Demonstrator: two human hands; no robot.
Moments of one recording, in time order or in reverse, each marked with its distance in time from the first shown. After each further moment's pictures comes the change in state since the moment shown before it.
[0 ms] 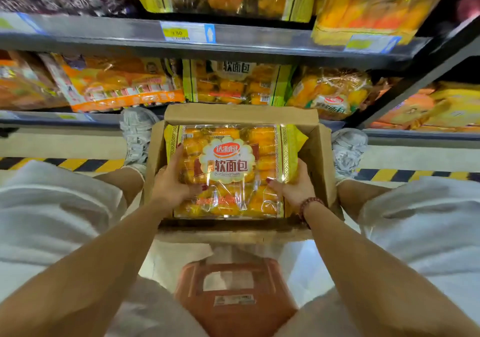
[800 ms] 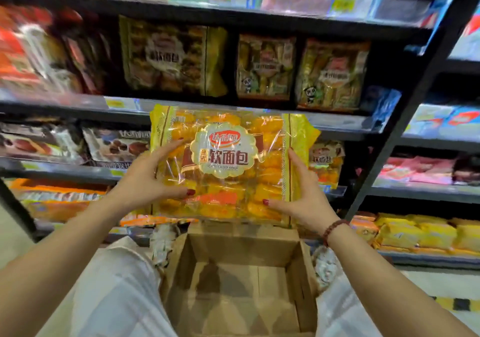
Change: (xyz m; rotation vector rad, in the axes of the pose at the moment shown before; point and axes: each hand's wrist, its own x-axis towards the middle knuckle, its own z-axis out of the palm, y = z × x) left_hand -0.179 0.201 -0.195 0.244 0.395 0.778; right_hand -0.191 -0.231 -0.089 -0.282 0.119 -0.876
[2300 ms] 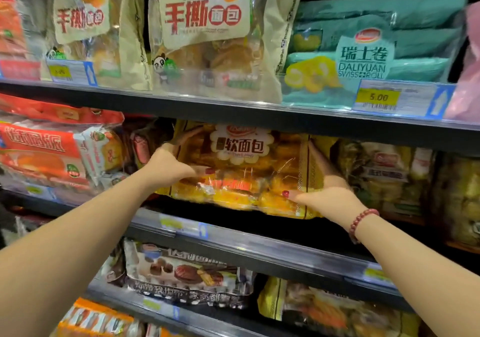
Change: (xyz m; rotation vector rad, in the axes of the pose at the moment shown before) left_hand 0.304 -0.146 -0.174 0.015 0.260 -0.220; right_hand 0.350 -0.146 0.087 -0.076 -0.127 0.013
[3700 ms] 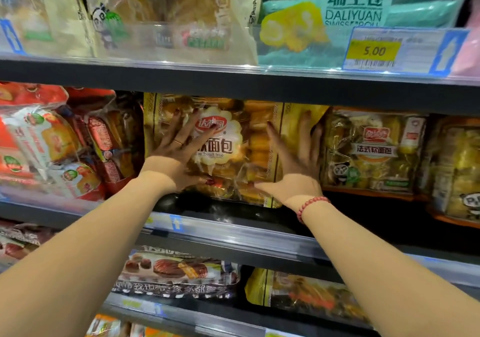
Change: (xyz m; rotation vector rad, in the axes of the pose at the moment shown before) left_hand 0.019 -0.002 0.066 0.753 0.074 0.444; right_hand 0.049 0.033 0.043 -0.407 0.406 -0.388
